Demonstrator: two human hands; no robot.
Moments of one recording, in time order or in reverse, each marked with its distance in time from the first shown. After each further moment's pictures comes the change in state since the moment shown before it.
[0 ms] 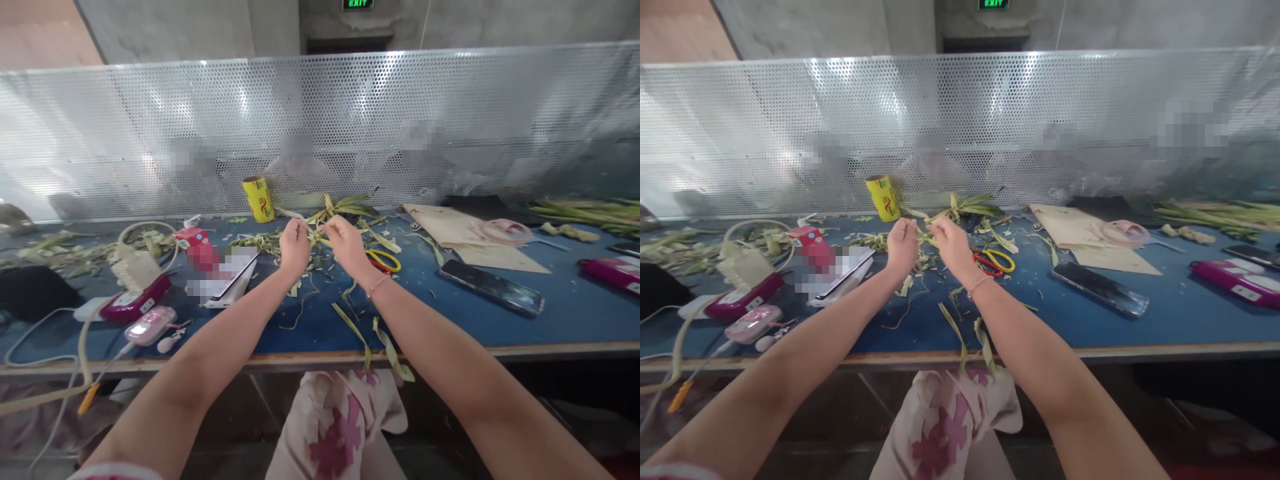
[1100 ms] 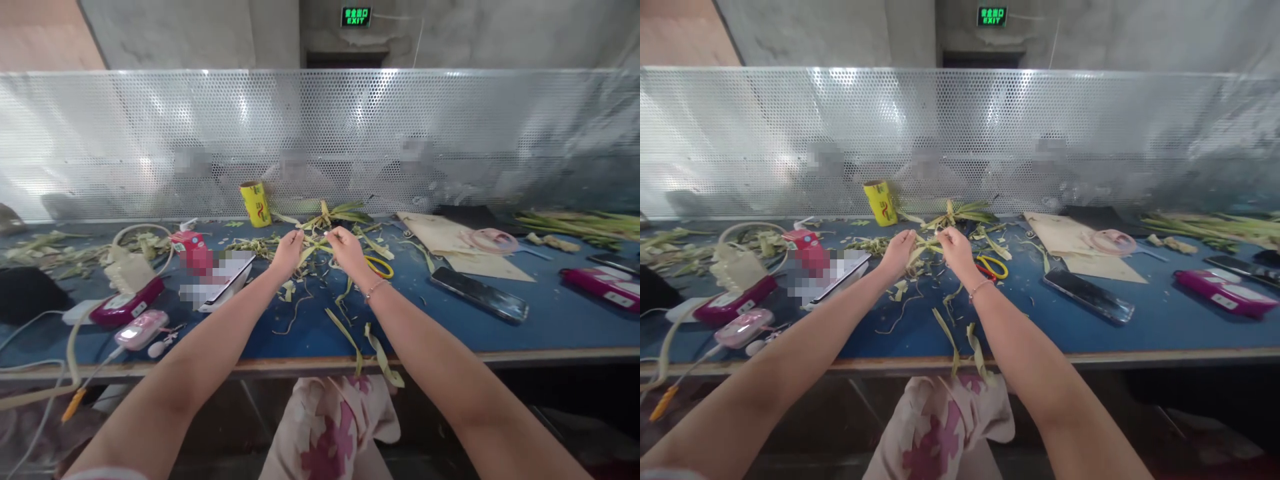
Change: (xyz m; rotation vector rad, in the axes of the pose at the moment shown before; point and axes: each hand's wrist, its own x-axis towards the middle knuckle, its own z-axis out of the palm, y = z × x) left_hand 0.010 -0.021 -0.005 -0.269 -0.255 -0.278; right_hand 0.006 0.022 -0.007 0.119 -0.028 0.313
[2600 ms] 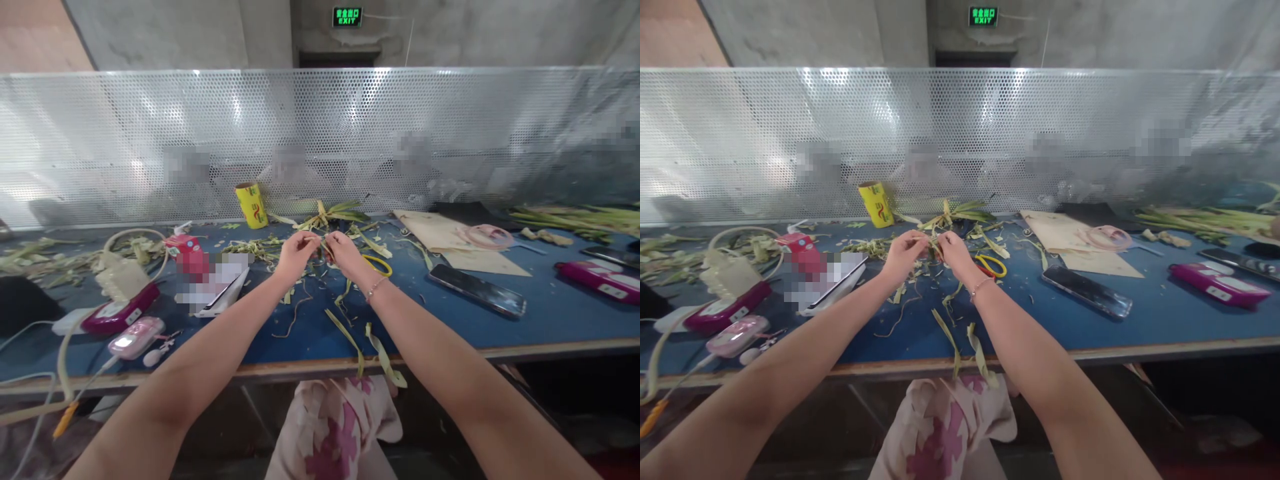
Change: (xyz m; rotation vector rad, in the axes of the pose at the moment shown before) left_hand -0.015 0.010 0.014 -0.073 -0.112 0.103; right_hand 0.002 0.008 0.008 0.289 -0.059 0.187
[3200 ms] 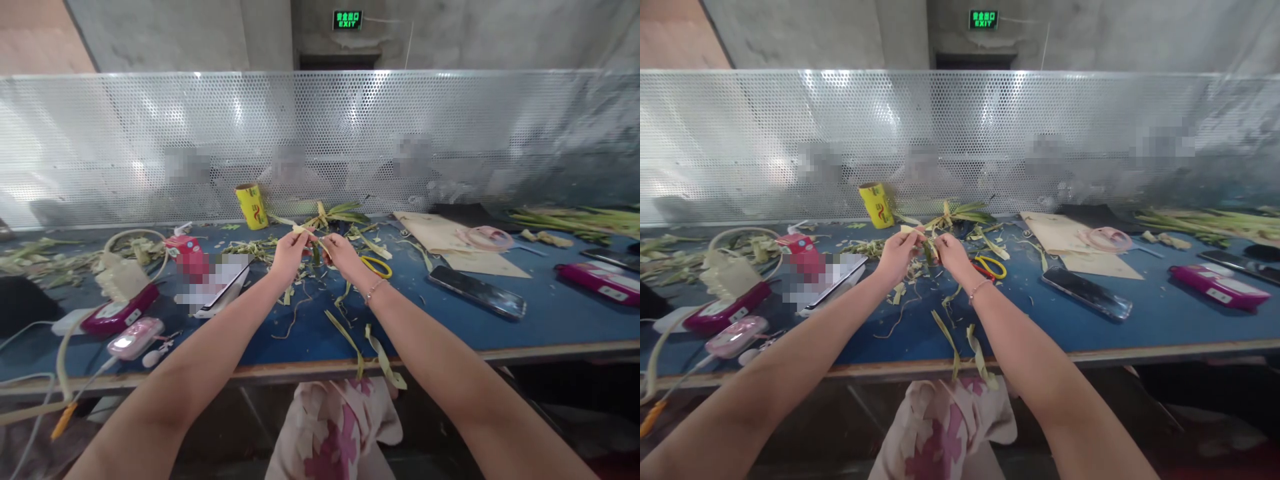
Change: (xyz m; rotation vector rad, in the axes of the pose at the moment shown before) left_hand 0.004 0.005 -0.001 -0.200 0.082 -0.089; right_hand -0.001 0.001 0.000 -0.126 -0.032 -0.048
